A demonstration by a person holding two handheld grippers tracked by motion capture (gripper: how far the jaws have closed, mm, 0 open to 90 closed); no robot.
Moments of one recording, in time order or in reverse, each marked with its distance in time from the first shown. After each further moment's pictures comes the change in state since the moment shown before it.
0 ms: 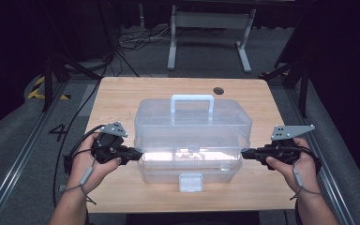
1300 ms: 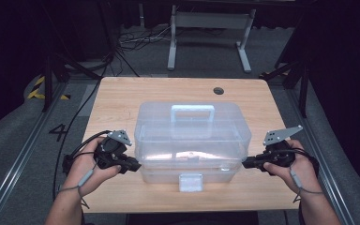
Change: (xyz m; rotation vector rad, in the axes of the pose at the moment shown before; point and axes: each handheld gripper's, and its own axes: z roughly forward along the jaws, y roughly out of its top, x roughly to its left) left arm -0.003 -0.006 0.010 0.180 -0.054 0.049; right arm -0.001 -0.007 0.010 0.202 0.020 -0.007
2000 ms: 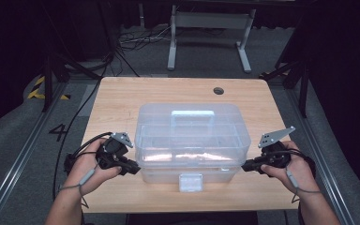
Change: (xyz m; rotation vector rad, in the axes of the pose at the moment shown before) left arm 0.006 -0.002 0.009 0.054 -0.028 -0.007; right arm -0.002 -0.002 0.010 0.084 -0.001 -0.011
